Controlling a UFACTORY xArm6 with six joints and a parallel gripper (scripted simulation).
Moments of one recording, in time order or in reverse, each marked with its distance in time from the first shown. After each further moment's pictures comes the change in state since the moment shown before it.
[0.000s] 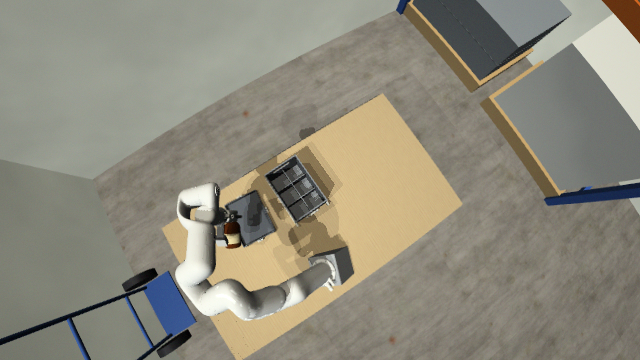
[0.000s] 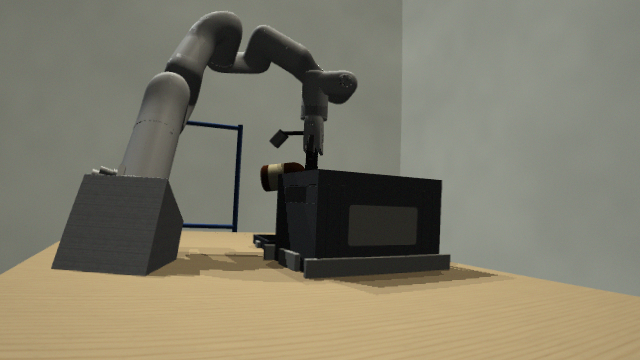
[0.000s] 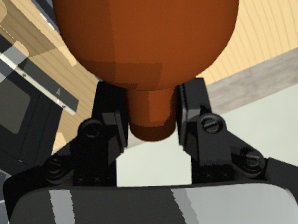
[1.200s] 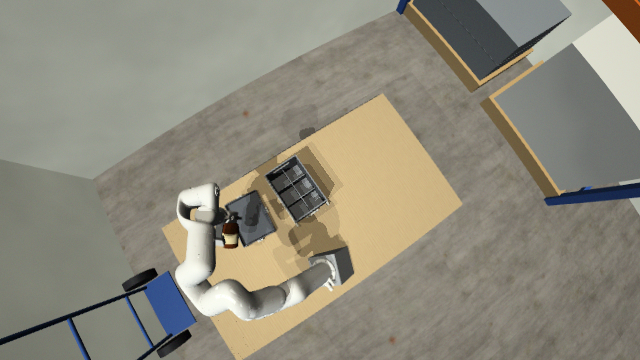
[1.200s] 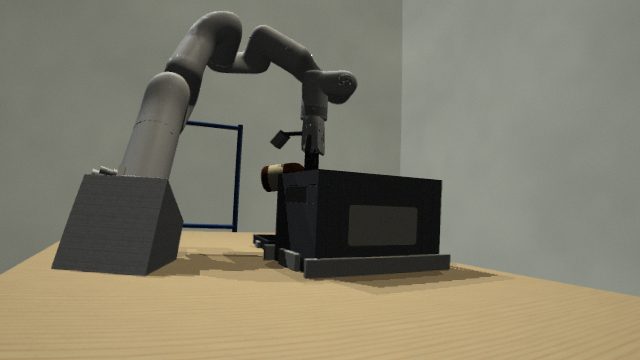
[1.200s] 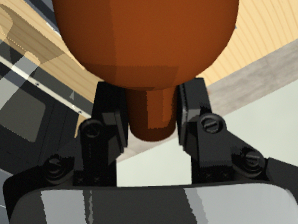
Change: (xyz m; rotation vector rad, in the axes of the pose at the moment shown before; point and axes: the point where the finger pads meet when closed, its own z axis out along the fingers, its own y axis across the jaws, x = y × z) arm 0.000 0.000 0.000 0.001 -0.003 0.118
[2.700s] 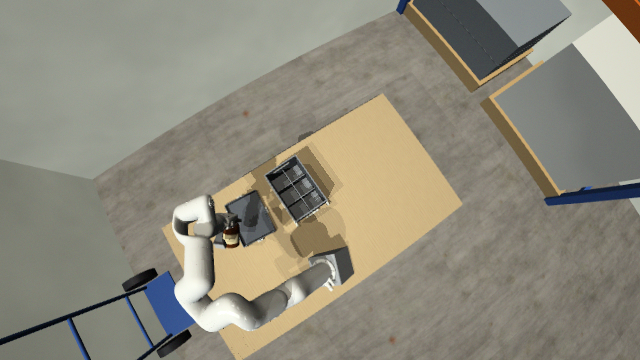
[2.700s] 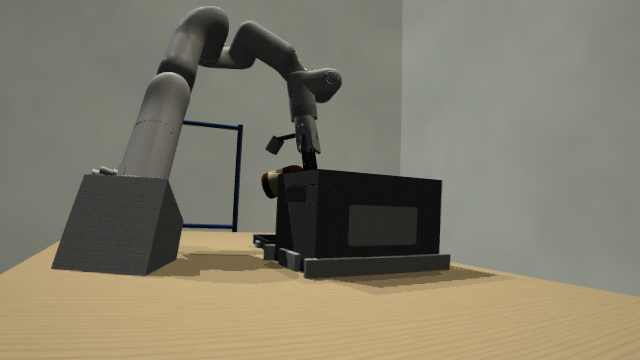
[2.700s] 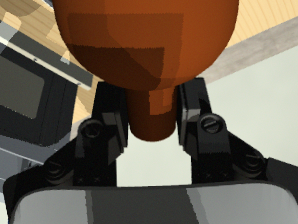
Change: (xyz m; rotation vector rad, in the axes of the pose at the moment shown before) arm 0.001 0.000 -0.001 0.000 -0.171 0.000
